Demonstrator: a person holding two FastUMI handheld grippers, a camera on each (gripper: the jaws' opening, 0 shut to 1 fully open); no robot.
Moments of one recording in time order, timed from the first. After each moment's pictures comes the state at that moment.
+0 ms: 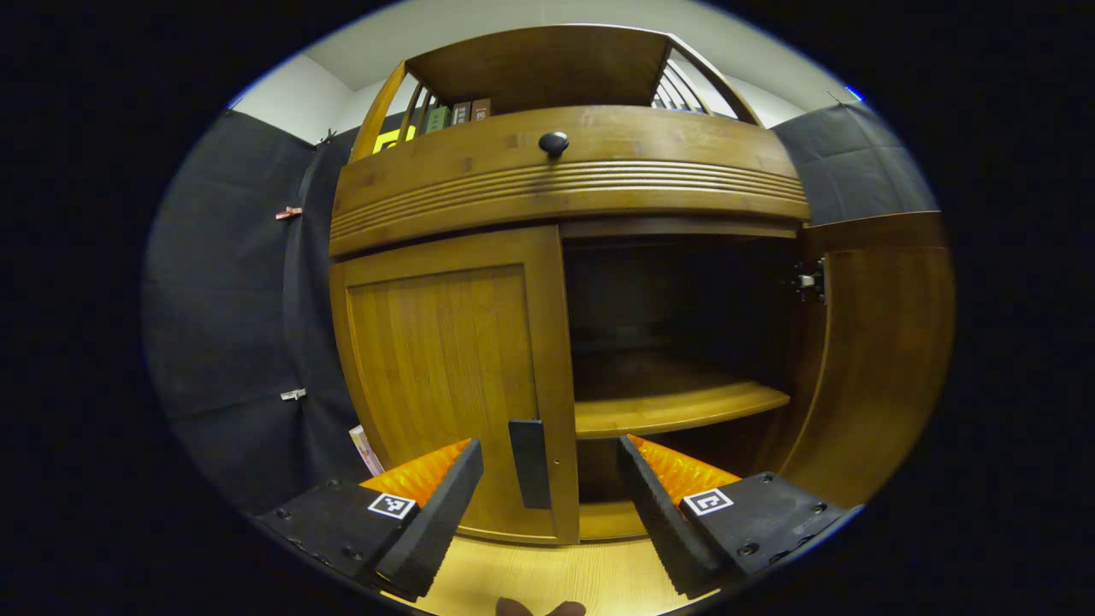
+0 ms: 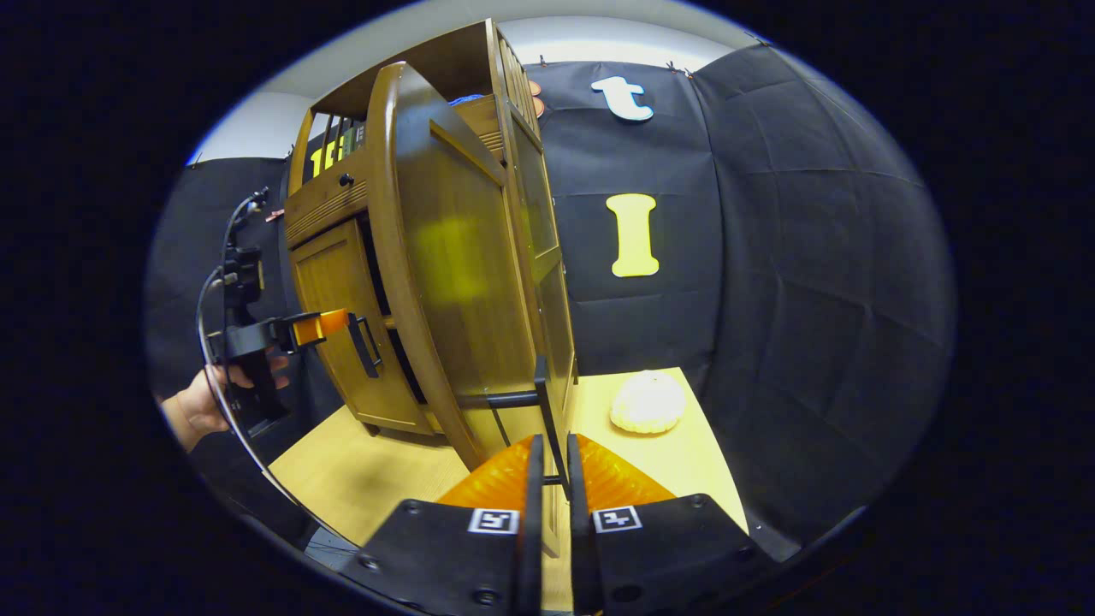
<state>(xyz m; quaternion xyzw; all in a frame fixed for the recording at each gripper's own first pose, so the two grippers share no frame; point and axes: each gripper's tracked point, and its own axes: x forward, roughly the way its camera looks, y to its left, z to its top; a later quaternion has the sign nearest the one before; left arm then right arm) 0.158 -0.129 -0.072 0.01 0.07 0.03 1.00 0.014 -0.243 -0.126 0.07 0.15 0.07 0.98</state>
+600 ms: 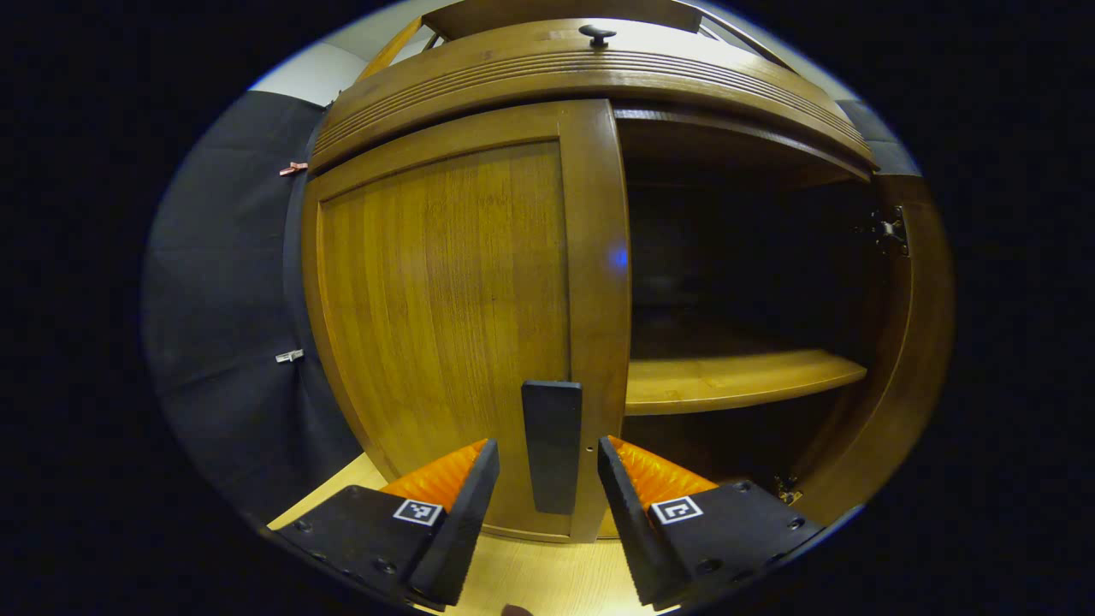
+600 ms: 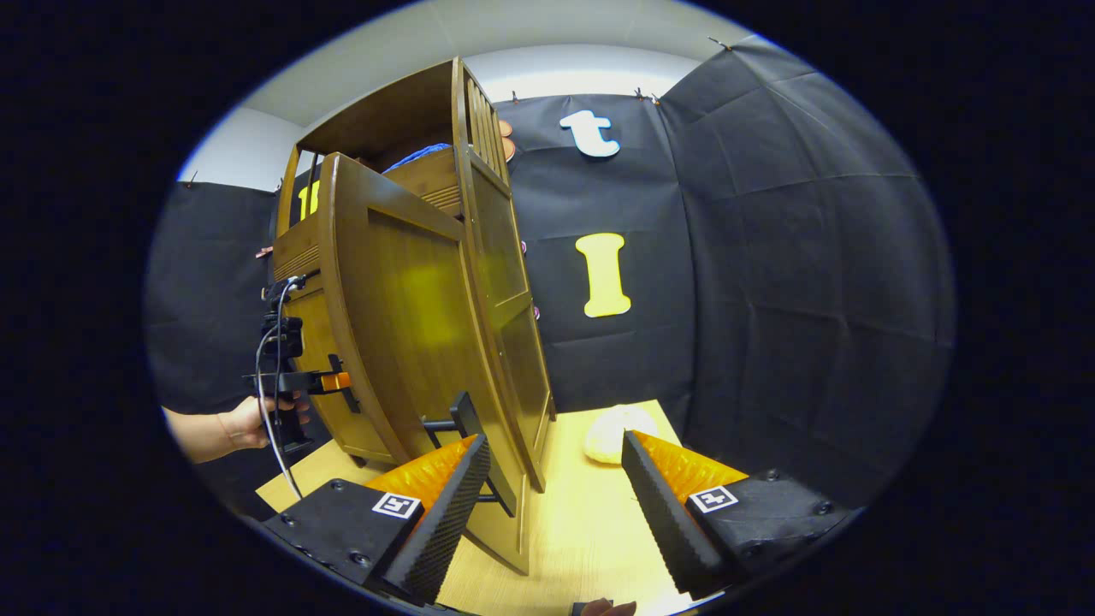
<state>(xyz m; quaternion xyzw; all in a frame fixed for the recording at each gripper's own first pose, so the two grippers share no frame) 0.216 -0.104 -0.130 0.00 0.13 0.06 0.99 0.010 -0.299 -0.107 0.09 0.08 0.04 0.99</state>
